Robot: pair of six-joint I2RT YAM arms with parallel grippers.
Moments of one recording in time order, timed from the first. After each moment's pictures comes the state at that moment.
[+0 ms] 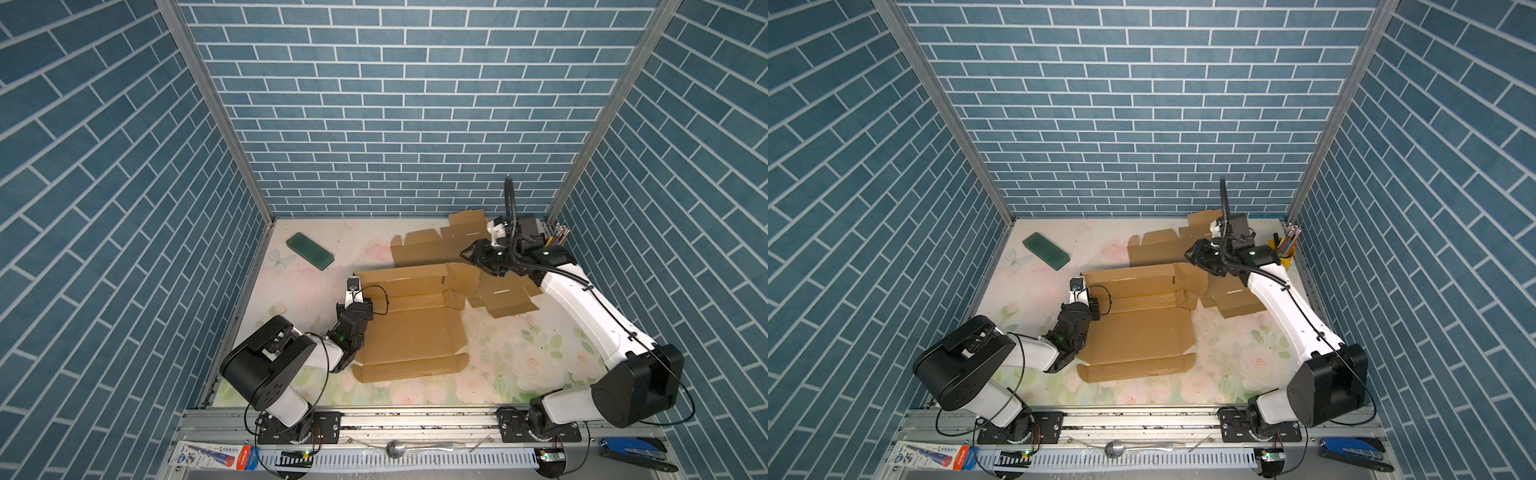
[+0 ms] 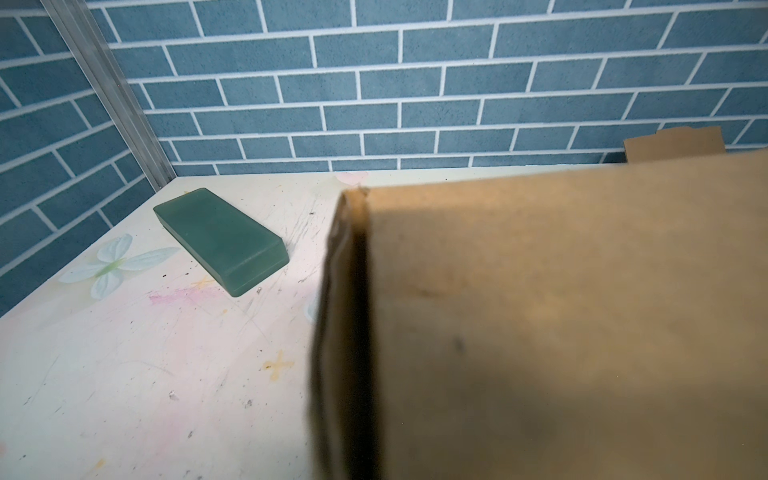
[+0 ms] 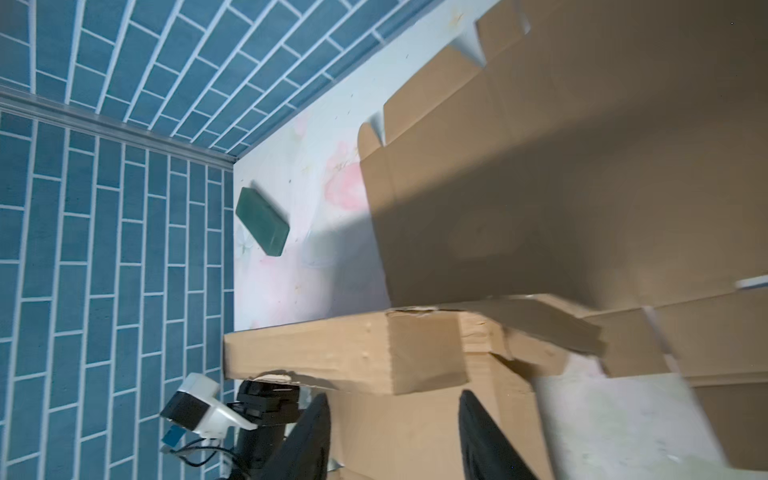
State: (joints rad) left arm -0.64 1.58 0.34 0.91 -0.65 -0.19; right arm 0.31 1.40 1.36 -0.75 -0.31 0.57
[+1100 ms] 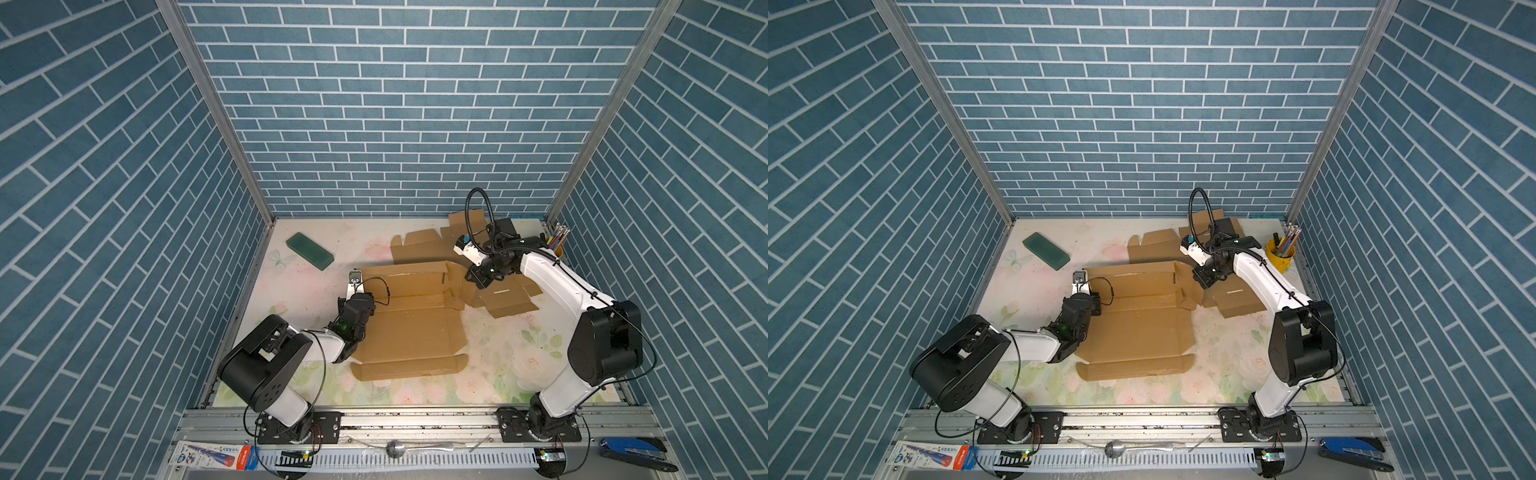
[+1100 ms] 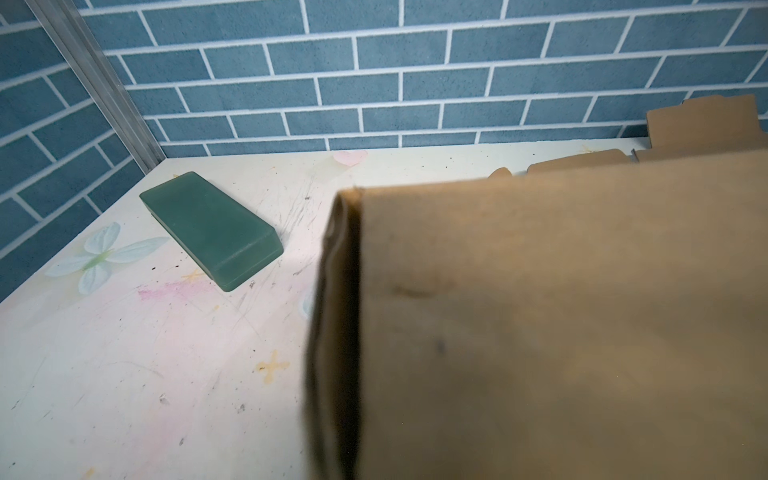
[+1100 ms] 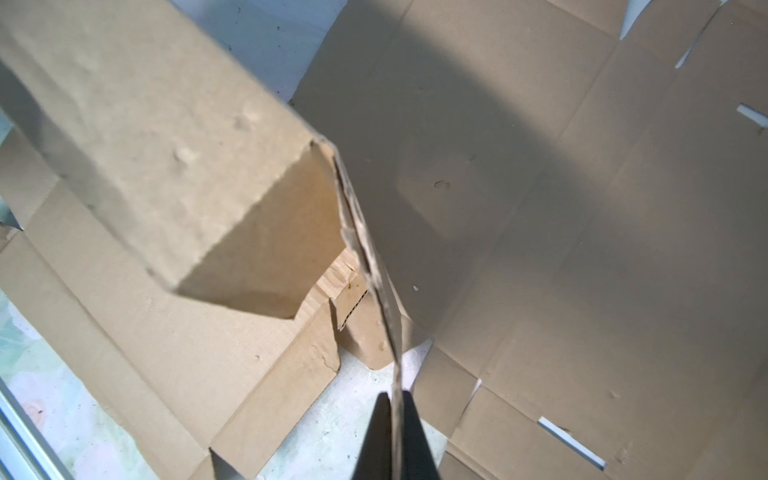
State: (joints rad) left arm -0.61 1.56 0.44 0.70 -0.61 -0.22; right arm 0.35 1.66 1.39 -0.88 -0.32 -0.46
